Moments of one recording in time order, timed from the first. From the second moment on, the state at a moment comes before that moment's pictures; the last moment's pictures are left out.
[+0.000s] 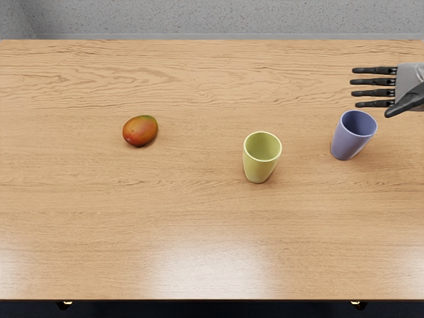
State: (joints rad) left arm 0.03 0.00 -0.08 -0.30 0.10 0.13 0.11; right arm 1.11 -0.98 0.37 1.00 0.30 0.61 -0.61
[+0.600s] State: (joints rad) left arm 0.03 0.00 -0.08 -0.30 0.10 0.13 0.11; right arm 1.21 -0.88 0.47 1.53 -0.16 0.49 -0.60
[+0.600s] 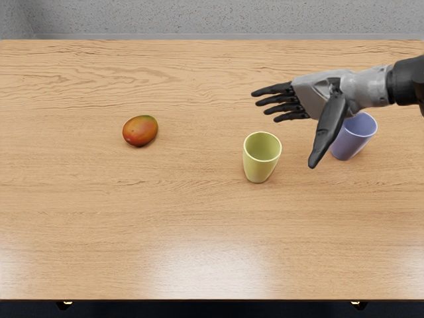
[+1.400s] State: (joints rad) left arm 0.03 0.00 -0.08 -0.30 0.10 0.13 0.11; right arm 1.08 -0.67 0.28 1.75 -0.79 -0.22 -0.61
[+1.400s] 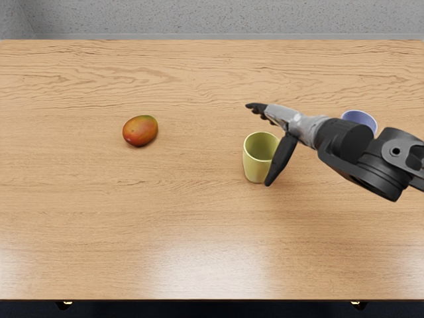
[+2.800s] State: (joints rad) left arm 0.03 0.00 -0.08 -0.30 0.10 0.13 0.11; right arm 1.00 -0.56 0.28 1.59 -0.82 -0.31 -0.61
